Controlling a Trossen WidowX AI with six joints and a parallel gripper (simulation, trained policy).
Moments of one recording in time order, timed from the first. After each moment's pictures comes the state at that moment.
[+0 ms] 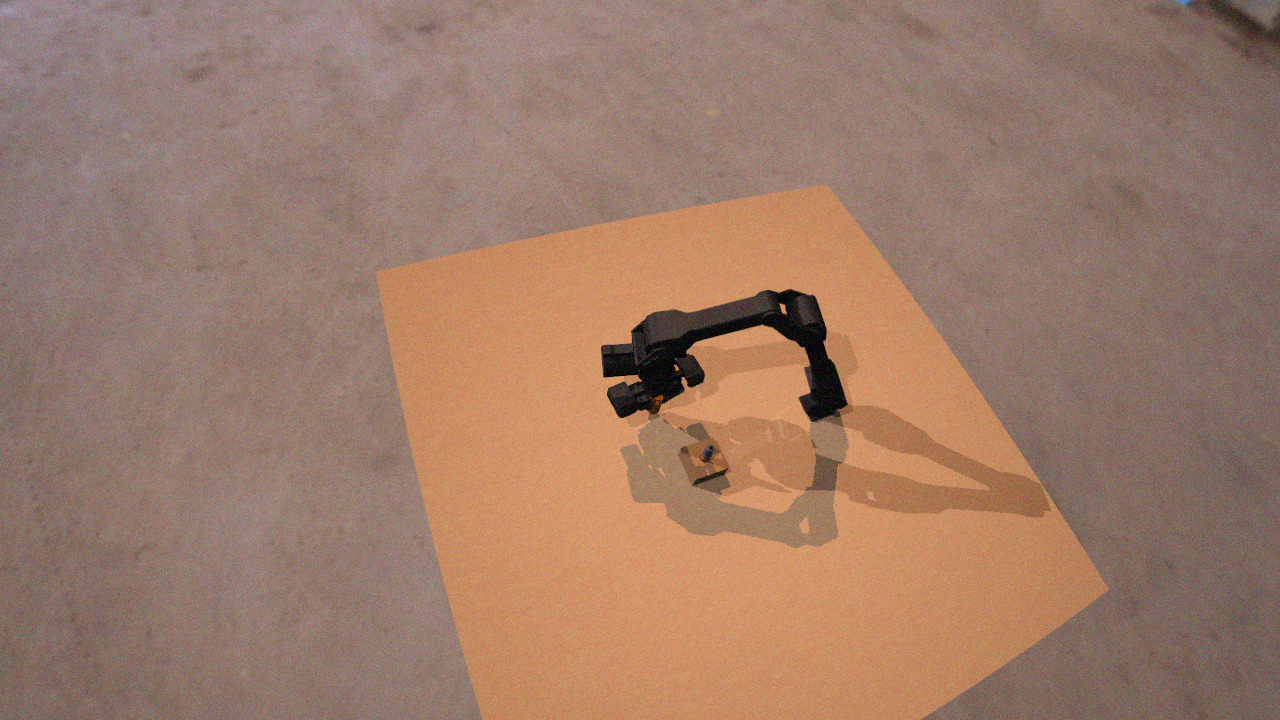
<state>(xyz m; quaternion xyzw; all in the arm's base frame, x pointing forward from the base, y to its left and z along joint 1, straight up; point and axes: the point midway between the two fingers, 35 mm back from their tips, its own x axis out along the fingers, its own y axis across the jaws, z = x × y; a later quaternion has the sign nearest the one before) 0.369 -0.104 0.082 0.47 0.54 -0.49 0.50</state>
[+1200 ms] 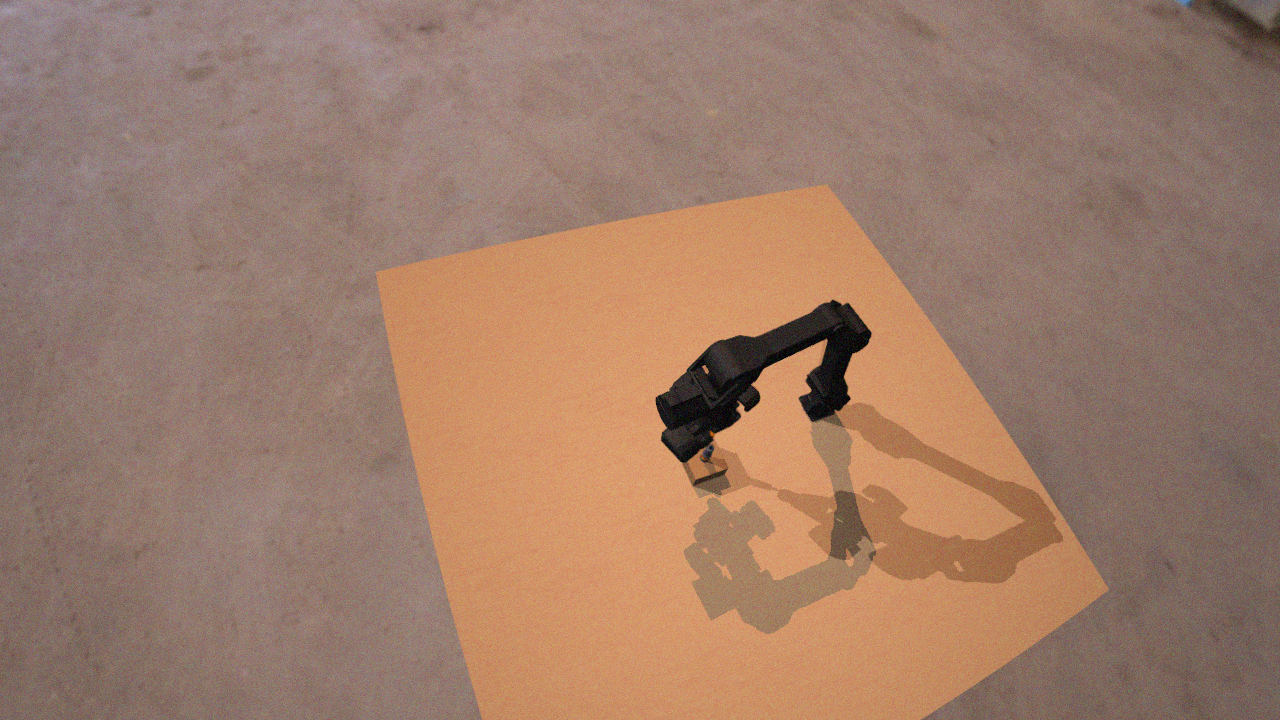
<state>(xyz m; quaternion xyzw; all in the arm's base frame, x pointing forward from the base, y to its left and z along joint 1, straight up) 0.335 0.032 0.175 0.41 0.59 -0.42 0.55</state>
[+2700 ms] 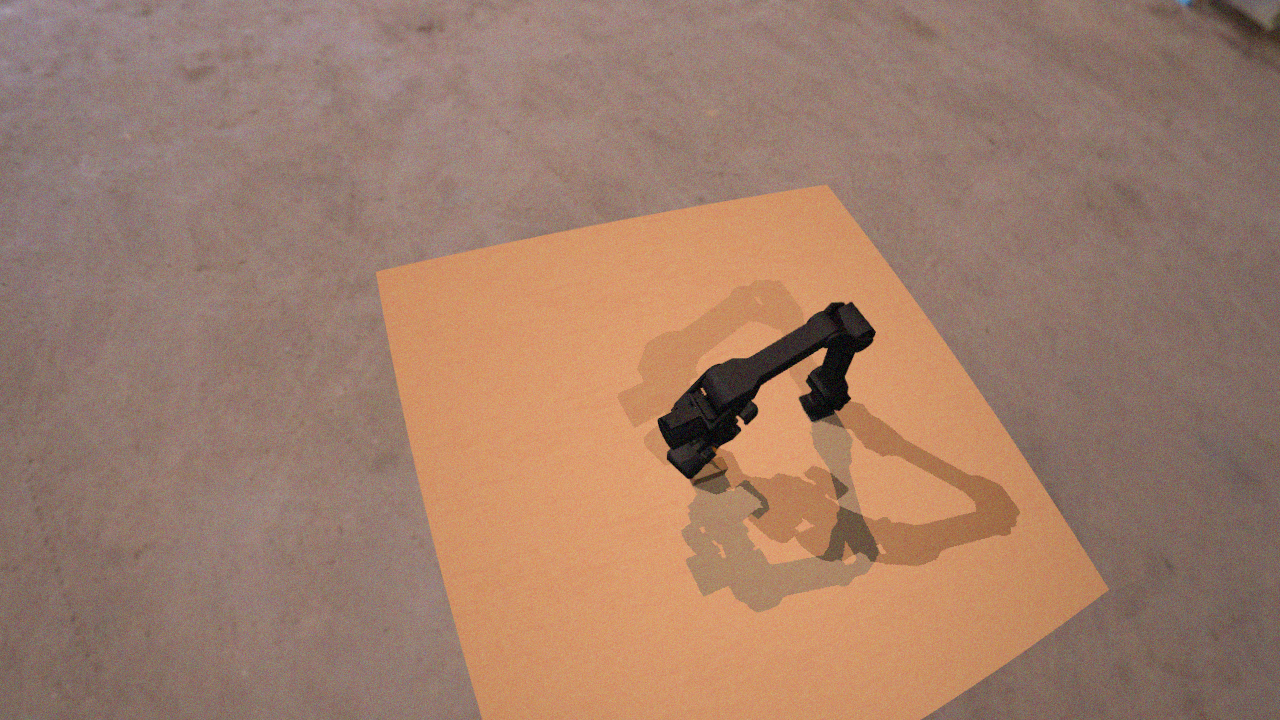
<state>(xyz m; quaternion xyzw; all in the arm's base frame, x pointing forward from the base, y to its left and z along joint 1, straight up) 0.318 0.040 0.112 0.38 0.62 -0.41 0.55</state>
